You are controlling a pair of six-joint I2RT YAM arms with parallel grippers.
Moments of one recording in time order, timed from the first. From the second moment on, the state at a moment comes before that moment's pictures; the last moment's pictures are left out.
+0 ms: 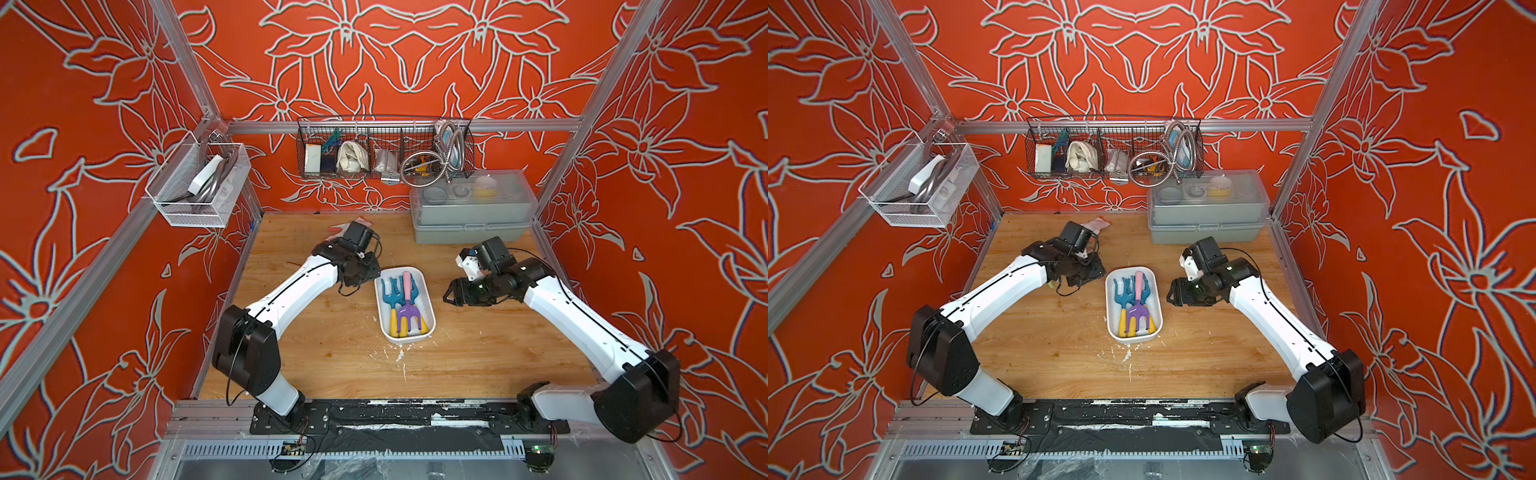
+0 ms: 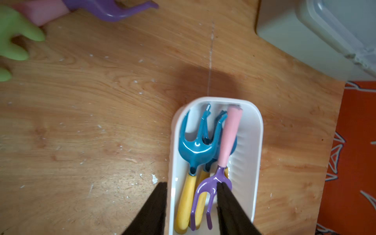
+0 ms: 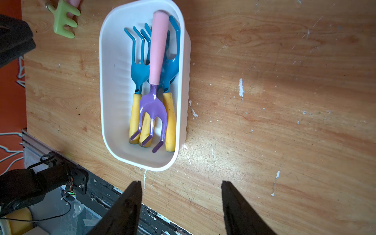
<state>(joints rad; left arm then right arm) -0.40 1.57 1.33 -0.78 0.06 -0.82 0.46 1.32 1.17 -0.97 -0.28 0.35</state>
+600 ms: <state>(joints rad) -0.01 1.66 1.36 -0.78 0.06 -0.91 0.47 1.43 1.27 -0.98 -0.28 0.30</state>
